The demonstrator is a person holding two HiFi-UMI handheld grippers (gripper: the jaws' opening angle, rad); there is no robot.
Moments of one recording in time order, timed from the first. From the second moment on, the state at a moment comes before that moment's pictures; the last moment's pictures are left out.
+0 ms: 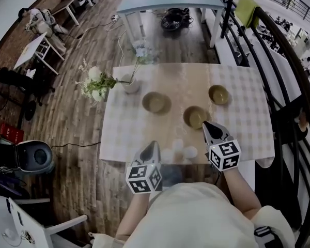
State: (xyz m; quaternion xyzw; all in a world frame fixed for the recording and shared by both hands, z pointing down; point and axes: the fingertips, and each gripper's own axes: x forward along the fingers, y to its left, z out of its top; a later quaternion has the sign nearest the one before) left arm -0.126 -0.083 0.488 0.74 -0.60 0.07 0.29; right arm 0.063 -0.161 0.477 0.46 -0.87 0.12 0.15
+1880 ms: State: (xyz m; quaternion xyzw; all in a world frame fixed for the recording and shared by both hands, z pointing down) left arm -0.168 -0.190 0.528 0.76 -0.56 0.10 0.32; right arm 0.094 -0.253 0.622 0.50 -0.77 0.18 0.34
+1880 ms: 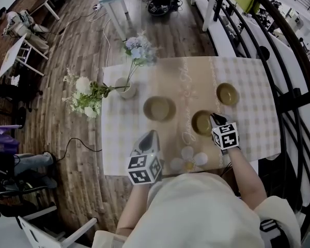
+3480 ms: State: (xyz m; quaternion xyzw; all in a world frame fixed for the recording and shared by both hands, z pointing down) left arm -0.211 -0.185 0.527 0.73 -0.60 0.09 0.31; right arm -0.044 -0.297 0.532 0.42 -0.87 0.11 0.25
